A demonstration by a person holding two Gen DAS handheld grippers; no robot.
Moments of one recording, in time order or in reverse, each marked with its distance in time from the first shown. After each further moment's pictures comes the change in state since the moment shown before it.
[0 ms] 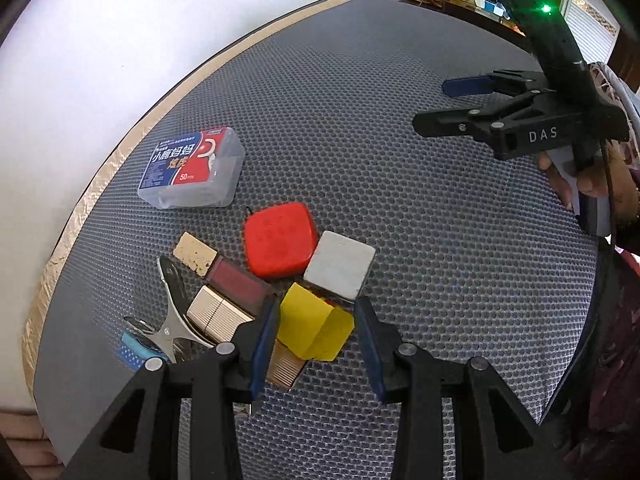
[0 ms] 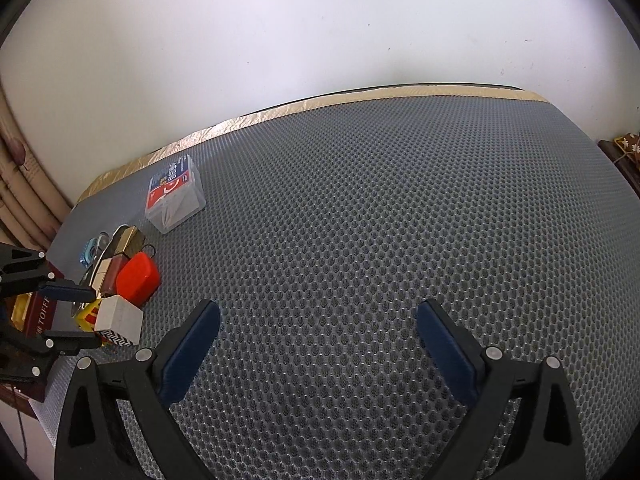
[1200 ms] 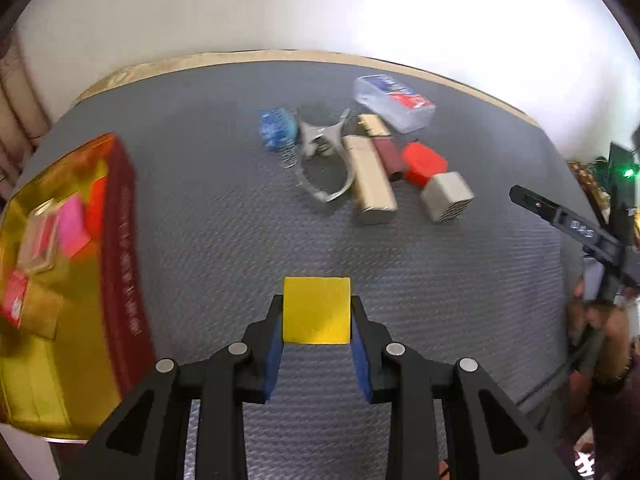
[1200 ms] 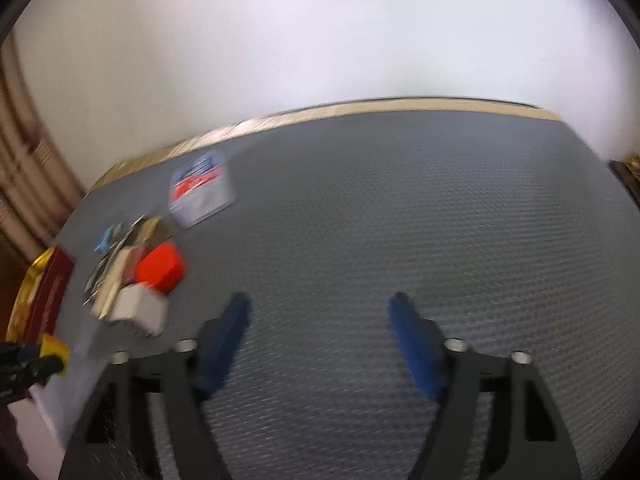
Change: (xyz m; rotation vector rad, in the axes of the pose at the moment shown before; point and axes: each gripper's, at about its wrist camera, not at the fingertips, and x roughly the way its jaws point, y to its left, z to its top) left arm -0.049 -0.004 -0.156 -0.883 -0.130 0.143; right arm -0.004 0.039 -0.007 -0.077 0.034 0.106
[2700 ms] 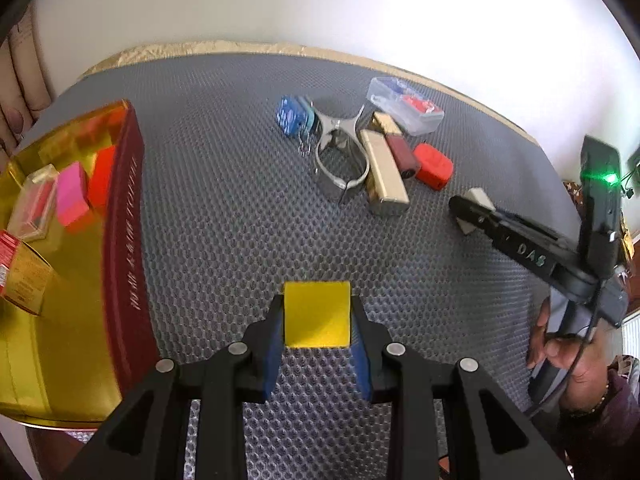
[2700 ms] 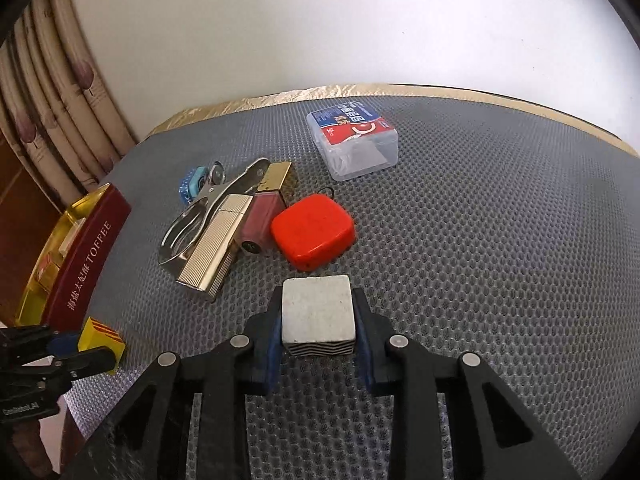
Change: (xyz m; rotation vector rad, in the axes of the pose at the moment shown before) left arm -0.011 0.008 -0.007 -0.068 -0.017 -0.059; right arm 0.040 0.098 -0.014 -0.141 0.031 0.068
